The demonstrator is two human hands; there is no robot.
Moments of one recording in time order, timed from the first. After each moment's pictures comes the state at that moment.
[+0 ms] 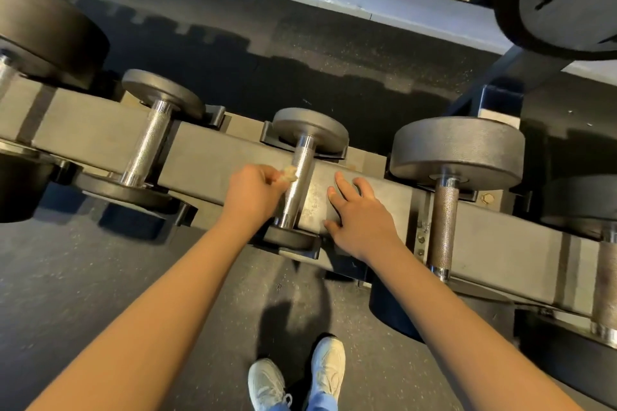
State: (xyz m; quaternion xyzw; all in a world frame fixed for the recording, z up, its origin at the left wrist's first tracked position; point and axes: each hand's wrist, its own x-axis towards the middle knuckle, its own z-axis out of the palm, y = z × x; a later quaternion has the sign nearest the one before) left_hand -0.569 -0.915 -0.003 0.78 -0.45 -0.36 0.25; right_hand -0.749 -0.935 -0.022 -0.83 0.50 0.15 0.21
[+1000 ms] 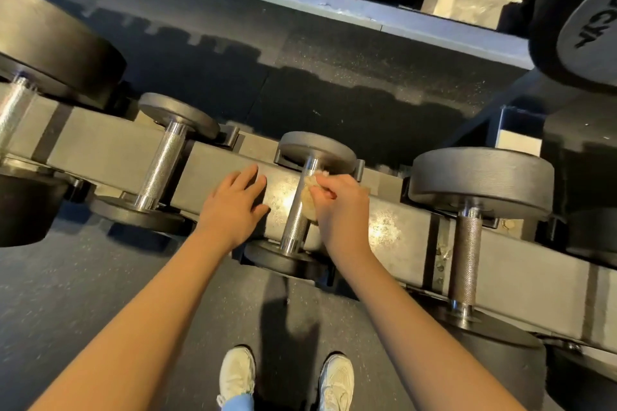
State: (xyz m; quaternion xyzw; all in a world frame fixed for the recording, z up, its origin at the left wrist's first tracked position) left_hand -0.505 -0.921 -0.028 0.75 -0.63 -0.21 -0.02; right_hand -0.674 -0.947 -0.016 -0.65 0.59 -0.30 0.37
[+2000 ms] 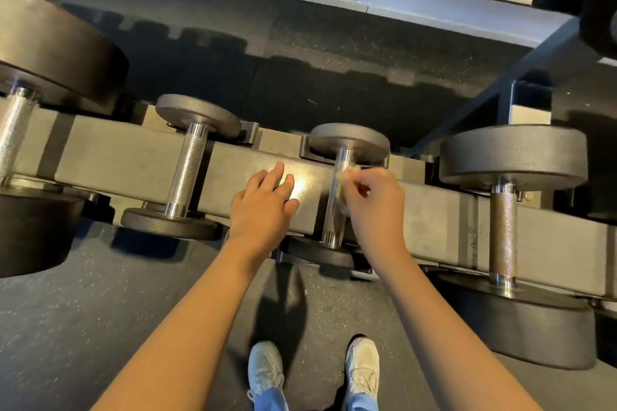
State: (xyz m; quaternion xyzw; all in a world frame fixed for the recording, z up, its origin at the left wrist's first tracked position) left_hand -0.488 -0.913 -0.044 0.72 -0.66 -0.24 0.01; right_hand -0.652 -0.932 -0.009 -0.63 0.67 -0.26 0.29
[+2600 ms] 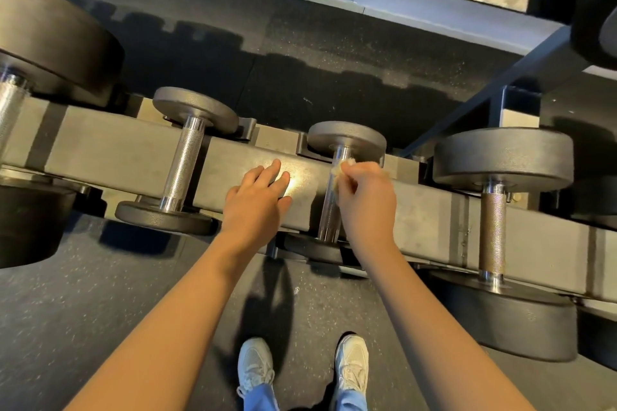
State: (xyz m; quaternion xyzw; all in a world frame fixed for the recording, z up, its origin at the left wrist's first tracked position) left_hand -0.478 -0.912 -0.044 0.69 -0.69 -0.22 0.00; right_hand -0.642 -0.934 -0.006 -0.68 0.67 -0.22 0.19
